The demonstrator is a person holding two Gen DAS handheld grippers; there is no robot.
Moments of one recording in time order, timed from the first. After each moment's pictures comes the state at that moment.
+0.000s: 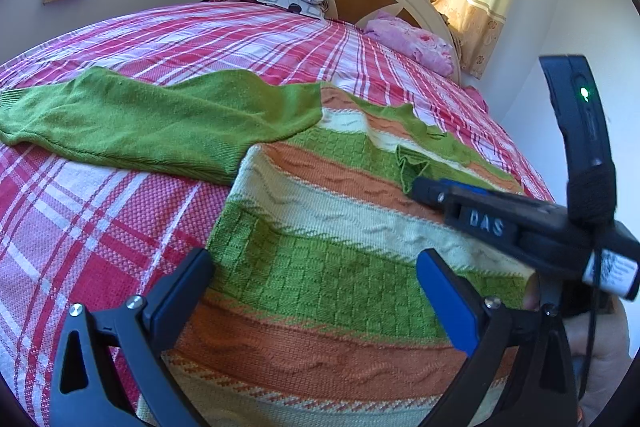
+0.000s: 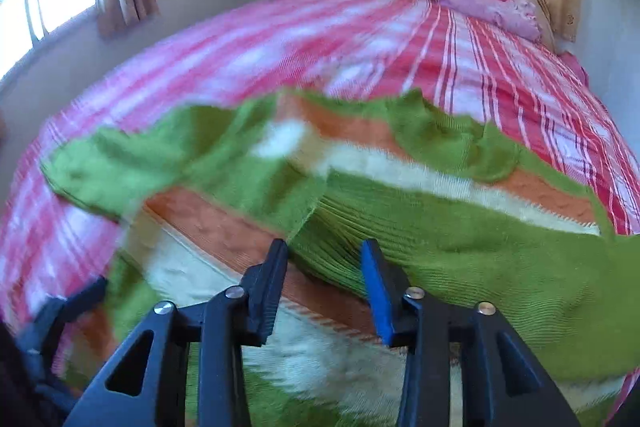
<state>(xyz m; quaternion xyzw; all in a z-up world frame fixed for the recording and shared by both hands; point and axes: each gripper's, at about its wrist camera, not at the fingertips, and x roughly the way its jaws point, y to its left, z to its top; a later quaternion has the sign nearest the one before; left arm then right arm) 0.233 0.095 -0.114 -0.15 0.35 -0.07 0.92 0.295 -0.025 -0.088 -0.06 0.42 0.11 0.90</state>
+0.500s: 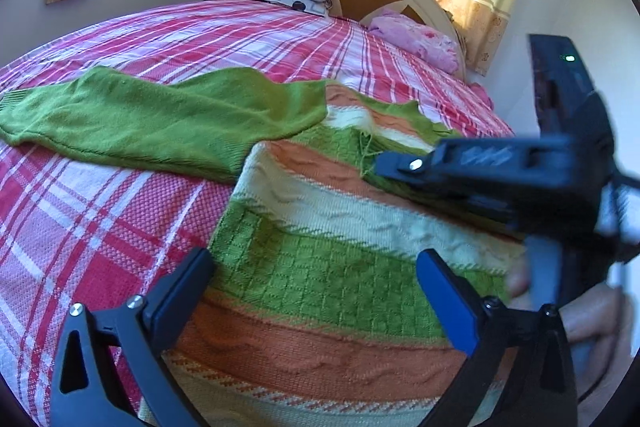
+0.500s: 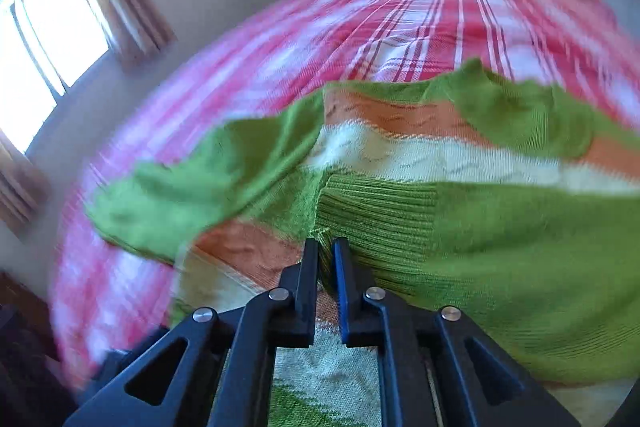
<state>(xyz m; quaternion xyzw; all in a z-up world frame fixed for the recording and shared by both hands) 0.234 0.095 -0.114 -0.14 0.36 -0.06 0.92 0.319 -0.035 -0.096 0.14 0.46 0.21 0.85</state>
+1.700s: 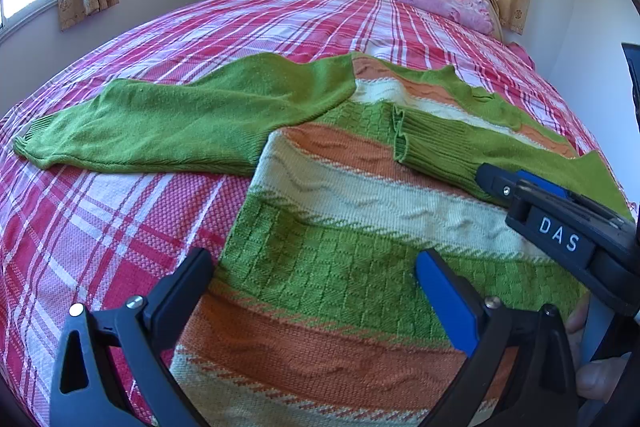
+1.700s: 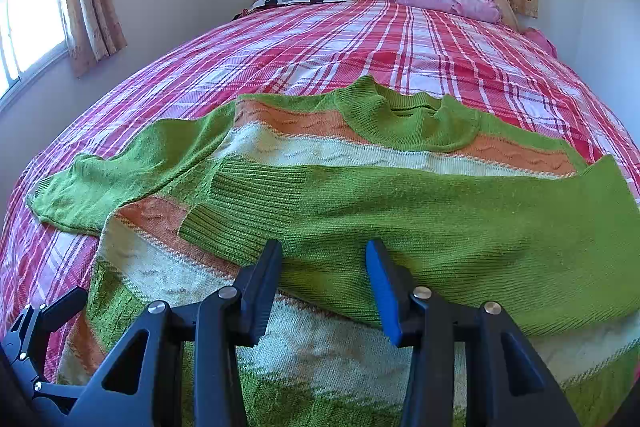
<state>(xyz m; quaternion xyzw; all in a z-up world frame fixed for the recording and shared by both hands) 0.251 0.079 -0.118 -0.06 0.41 0.02 0.91 0.272 -0.054 -0.096 0.00 0.40 0.07 0.91</state>
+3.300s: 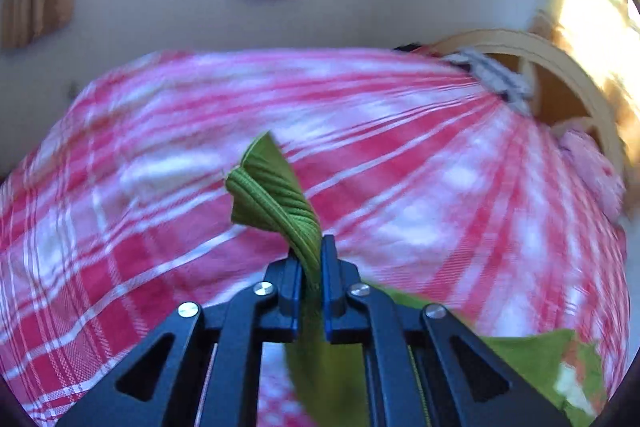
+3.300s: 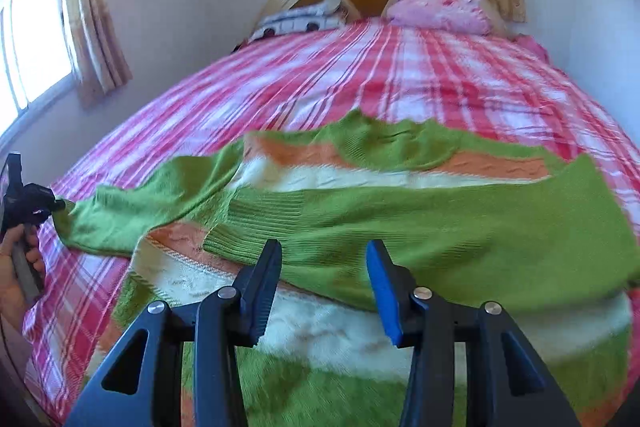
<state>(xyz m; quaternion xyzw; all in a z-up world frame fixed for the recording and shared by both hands) 0.321 0.350 -0.056 -0.22 0.31 0.25 0.89 0.232 -0.080 -0.062 0.04 0.35 0.06 0.93</state>
